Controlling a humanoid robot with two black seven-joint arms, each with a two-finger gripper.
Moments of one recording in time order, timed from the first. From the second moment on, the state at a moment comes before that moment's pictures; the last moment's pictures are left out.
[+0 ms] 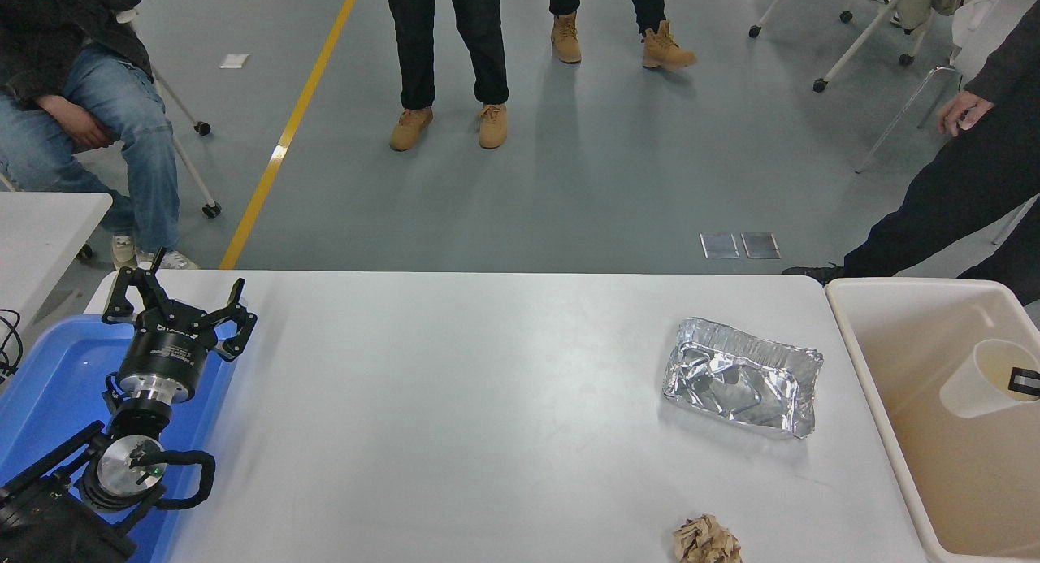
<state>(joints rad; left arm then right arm) -0.36 0.44 -0.96 -0.74 -0.07 -0.48 -0.54 0.73 -0.57 -0.69 -0.08 -0.63 0.23 0.62</state>
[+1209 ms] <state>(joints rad) -0.36 0.44 -0.96 -0.74 -0.07 -0.48 -0.54 0.73 -0.51 -0.51 -0.08 -0.45 0.11 0.61</state>
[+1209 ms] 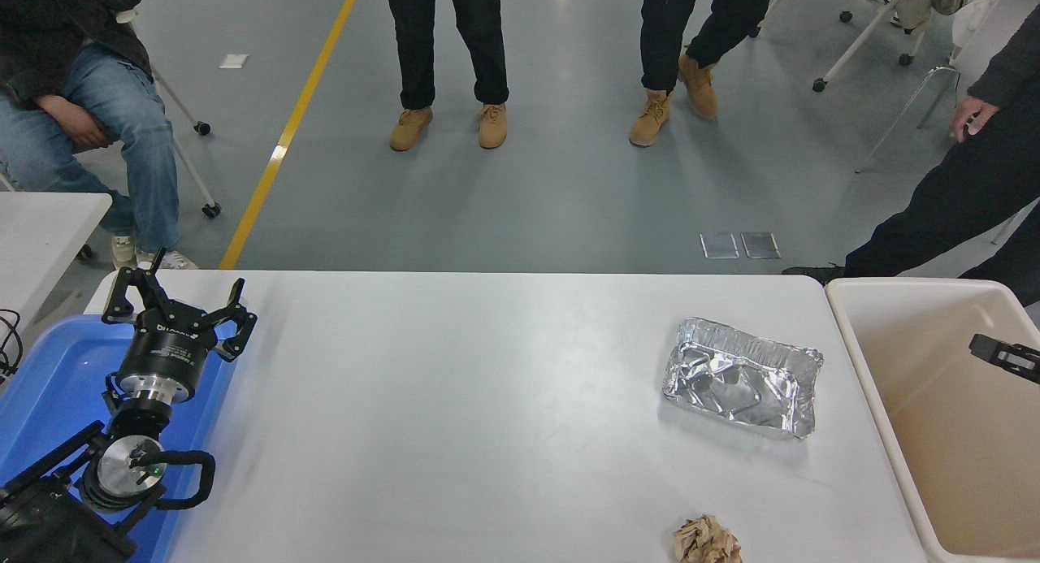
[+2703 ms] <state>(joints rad) -0.36 0.44 -0.96 -0.74 -0.07 -0.48 -0.54 1.01 -0.23 0.34 -0.08 0.08 0.16 0.14</state>
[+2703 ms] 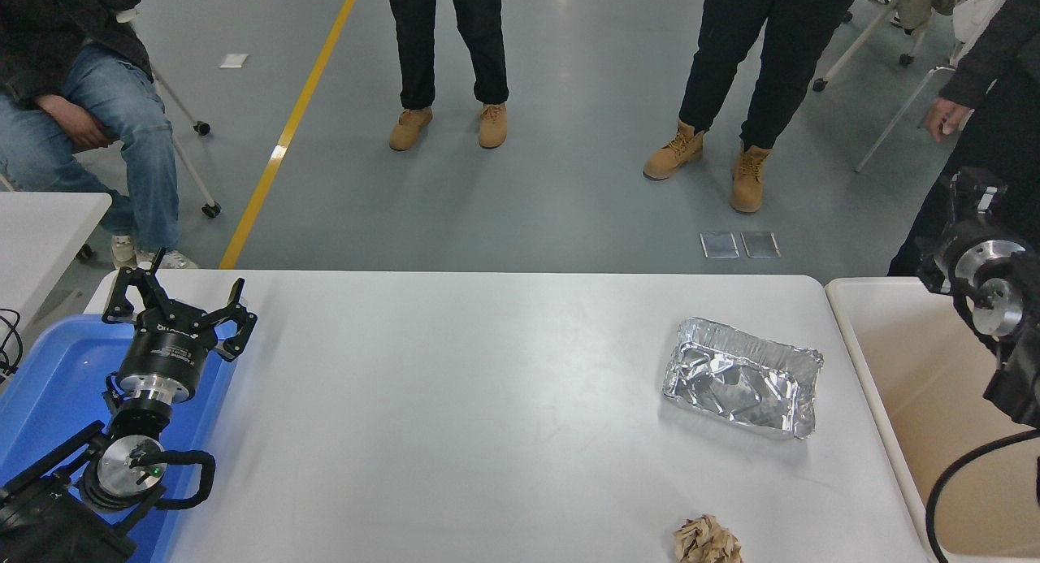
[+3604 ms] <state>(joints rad) -0.36 0.44 -0.96 -0.74 -0.07 -0.48 -0.54 0.94 -0.19 0.64 -0.08 0.15 0.35 0.30</state>
